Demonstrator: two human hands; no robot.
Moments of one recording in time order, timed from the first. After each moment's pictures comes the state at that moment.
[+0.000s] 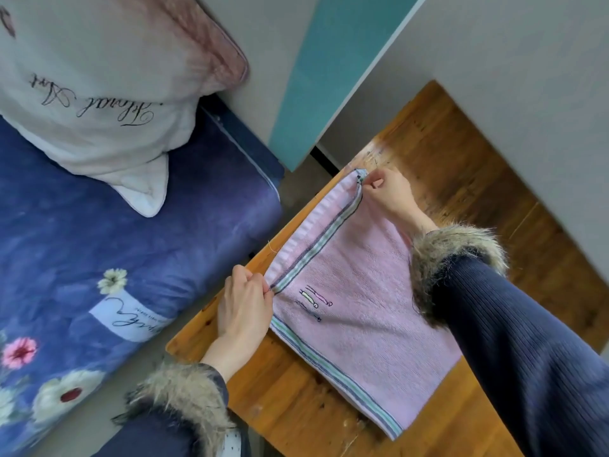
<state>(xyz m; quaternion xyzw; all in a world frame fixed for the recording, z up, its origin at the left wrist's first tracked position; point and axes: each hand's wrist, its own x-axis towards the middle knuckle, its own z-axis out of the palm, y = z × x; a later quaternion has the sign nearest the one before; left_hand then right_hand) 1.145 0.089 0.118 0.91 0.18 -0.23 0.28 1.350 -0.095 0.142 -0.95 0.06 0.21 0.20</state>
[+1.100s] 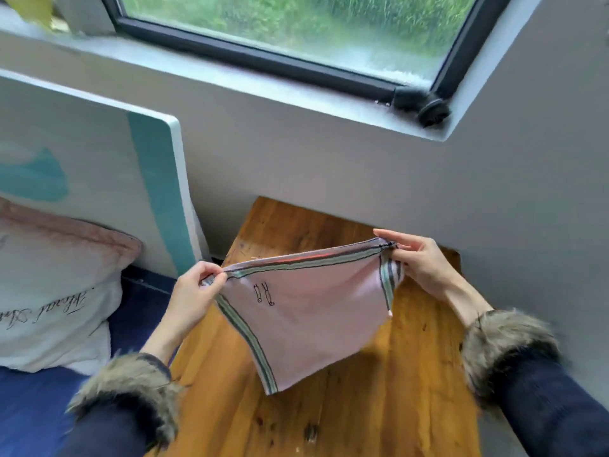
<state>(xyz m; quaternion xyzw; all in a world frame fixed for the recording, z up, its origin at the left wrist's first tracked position) 1.207 0.016 0.306 0.86 -0.02 -0.04 0.51 1.149 -0.337 0.377 -0.73 0.14 0.05 0.67</state>
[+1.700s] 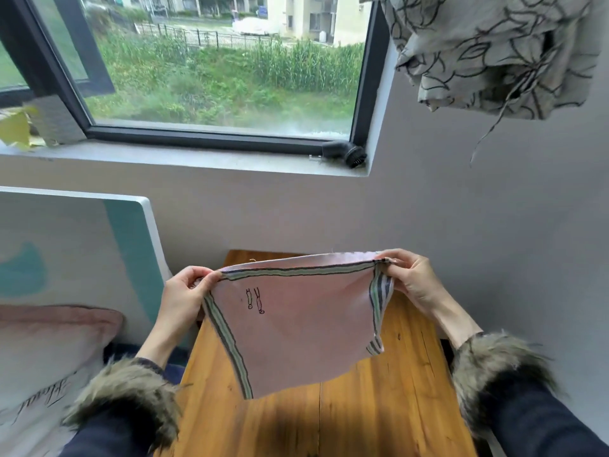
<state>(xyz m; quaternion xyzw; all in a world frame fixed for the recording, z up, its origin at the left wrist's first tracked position) 1.213 -0.021 0.393 0.80 -0.08 -0.01 0.60 1.075 -0.352 0.419 -0.68 0.19 -0.14 0.70</state>
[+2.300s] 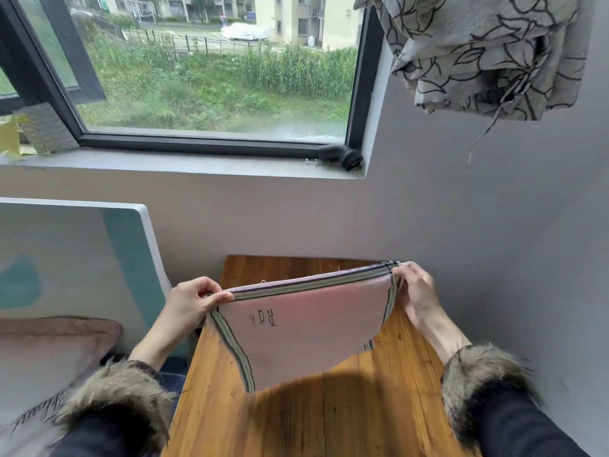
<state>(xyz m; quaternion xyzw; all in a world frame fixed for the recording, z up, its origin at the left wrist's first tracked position) 1.224 -0.011 0.396 0.87 -0.18 -0.06 0.46 1.071 -0.340 0.397 -0.58 0.30 -0.24 0.72</state>
